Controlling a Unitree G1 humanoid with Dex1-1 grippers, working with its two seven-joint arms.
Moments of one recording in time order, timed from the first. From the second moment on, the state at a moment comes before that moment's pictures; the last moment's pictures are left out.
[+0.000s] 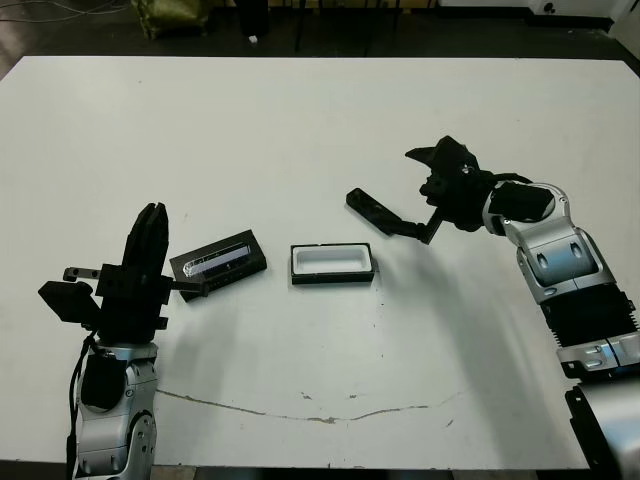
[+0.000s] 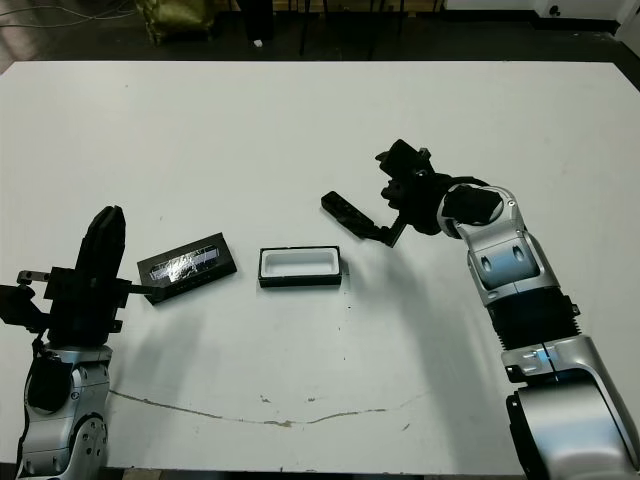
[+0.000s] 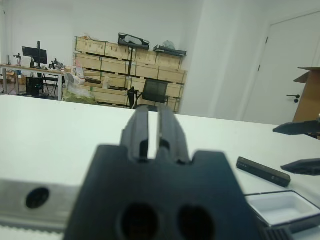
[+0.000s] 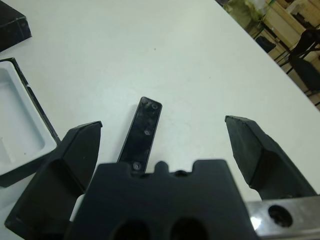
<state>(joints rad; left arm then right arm) 0.09 0.13 0.12 -0.12 -0.32 -0.36 -0.27 -0.72 -0.50 0.23 0.39 -0.04 0.23 0.82</state>
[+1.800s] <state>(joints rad) 0.09 0.12 0.12 -0.12 -0.31 -0.36 -0.26 -0.72 -0.40 0.21 0.68 -0.03 0.15 0.81</state>
